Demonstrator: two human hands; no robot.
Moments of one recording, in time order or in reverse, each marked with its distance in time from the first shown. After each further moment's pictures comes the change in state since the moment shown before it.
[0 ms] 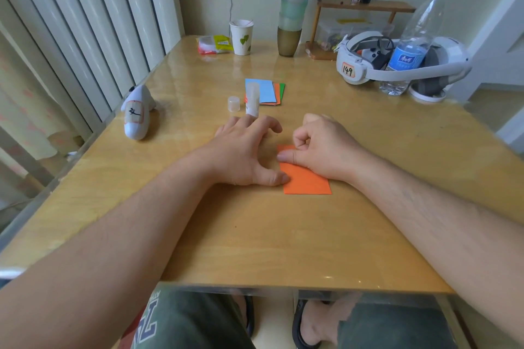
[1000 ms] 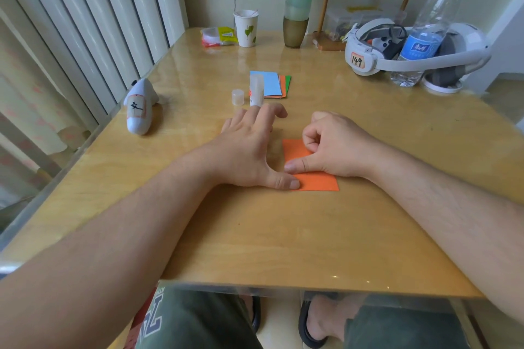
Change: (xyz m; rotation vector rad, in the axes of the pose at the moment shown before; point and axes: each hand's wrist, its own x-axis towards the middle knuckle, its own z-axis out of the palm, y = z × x) left_hand -0.005 0.006 0.000 0.029 0.019 0.073; right_hand -0.003 0.006 -0.009 0.029 -0.134 -0.033
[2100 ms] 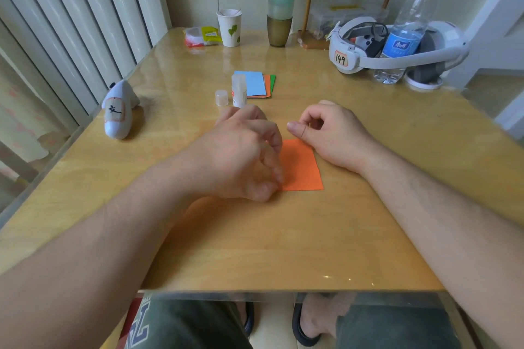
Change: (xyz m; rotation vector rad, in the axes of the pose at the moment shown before) left_hand -0.010 0.018 -0.009 0.184 0.132 0.438; right_hand 0.003 0.026 0.003 0.136 0.314 0.132
